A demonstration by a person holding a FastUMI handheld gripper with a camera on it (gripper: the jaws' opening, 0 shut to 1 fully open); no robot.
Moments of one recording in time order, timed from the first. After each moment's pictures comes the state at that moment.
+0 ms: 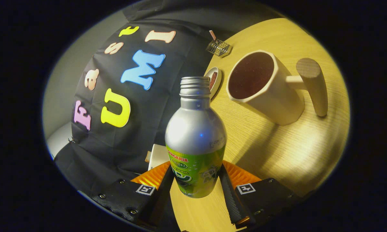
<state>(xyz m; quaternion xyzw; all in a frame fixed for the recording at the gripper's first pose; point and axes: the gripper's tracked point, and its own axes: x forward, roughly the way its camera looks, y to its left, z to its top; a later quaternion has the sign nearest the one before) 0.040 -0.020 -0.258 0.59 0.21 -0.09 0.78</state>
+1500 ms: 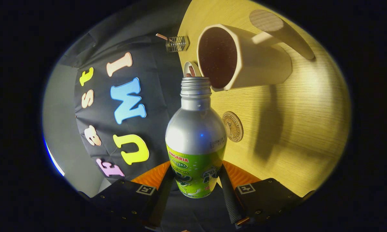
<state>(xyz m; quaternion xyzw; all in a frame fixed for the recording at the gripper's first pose) 0.061 -0.024 -0.217 0.79 0.16 -0.09 0.59</state>
